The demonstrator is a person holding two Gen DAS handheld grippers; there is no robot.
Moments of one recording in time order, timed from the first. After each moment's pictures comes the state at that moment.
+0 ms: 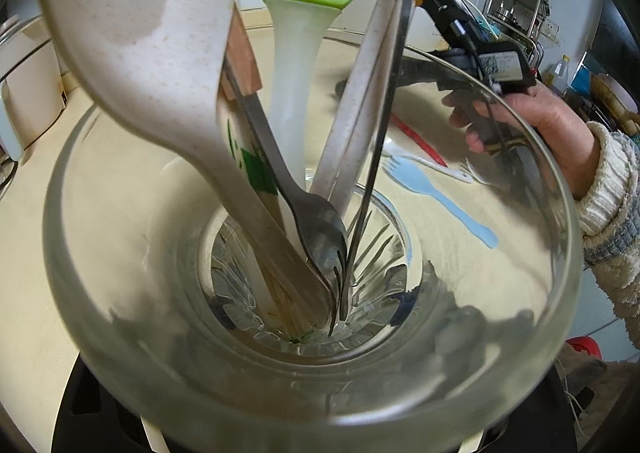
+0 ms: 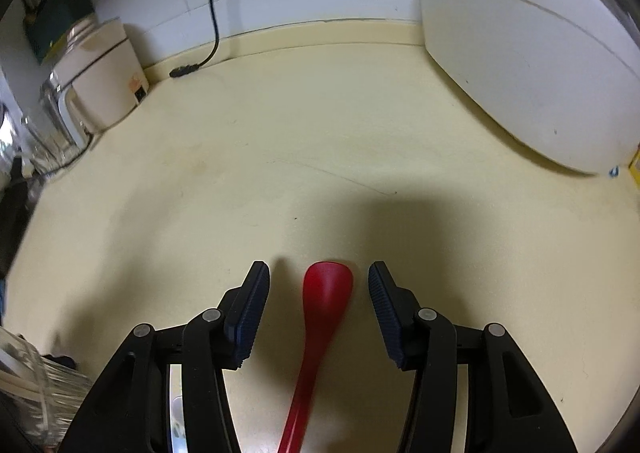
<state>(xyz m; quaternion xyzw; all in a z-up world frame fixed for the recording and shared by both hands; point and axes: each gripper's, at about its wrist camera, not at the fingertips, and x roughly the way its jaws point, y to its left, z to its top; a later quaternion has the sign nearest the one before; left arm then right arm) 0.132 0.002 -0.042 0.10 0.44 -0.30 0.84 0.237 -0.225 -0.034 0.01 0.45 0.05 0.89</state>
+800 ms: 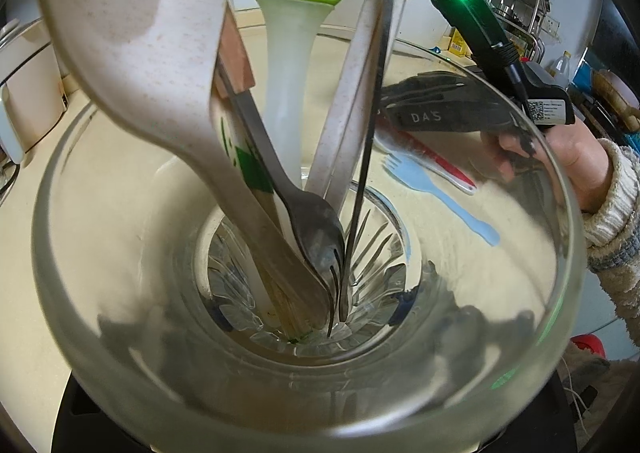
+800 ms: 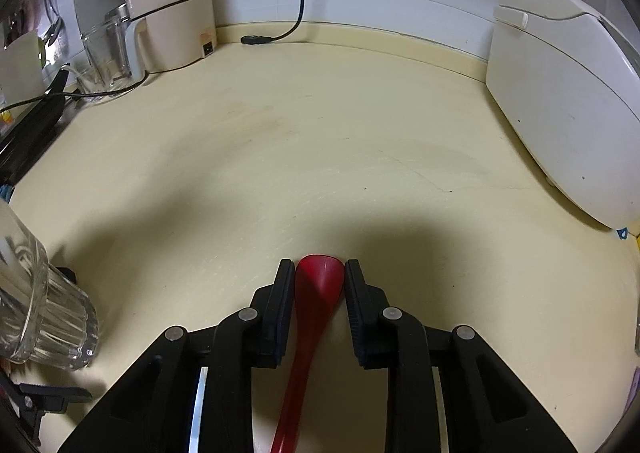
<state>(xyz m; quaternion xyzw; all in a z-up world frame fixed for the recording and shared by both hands) 0.133 0.000 -0.044 0.11 0.44 -0.30 0.84 0.206 -0.200 -0.036 -0.07 0.43 0.14 0.89</state>
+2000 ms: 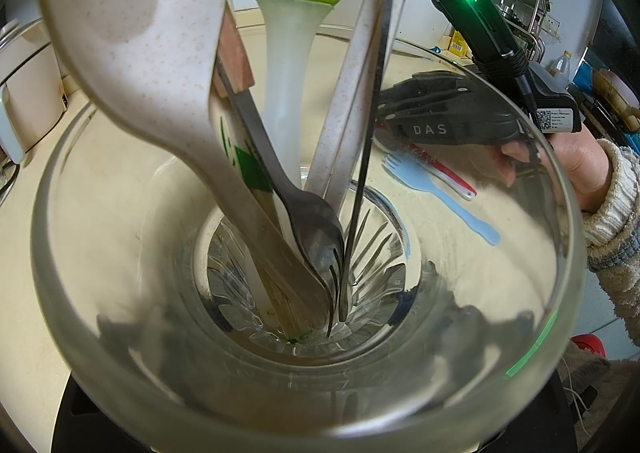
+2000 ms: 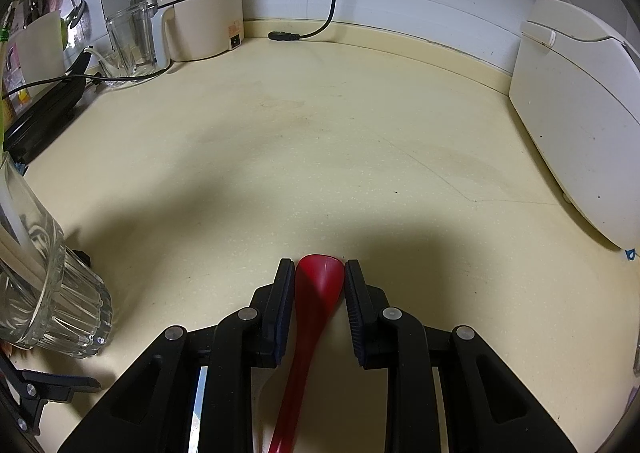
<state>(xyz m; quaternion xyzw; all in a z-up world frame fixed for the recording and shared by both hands) 0.134 -0.002 -0.044 0.11 0.44 -0.30 0.84 0.199 -0.188 -0.038 -0.09 0.42 0.17 0.88</state>
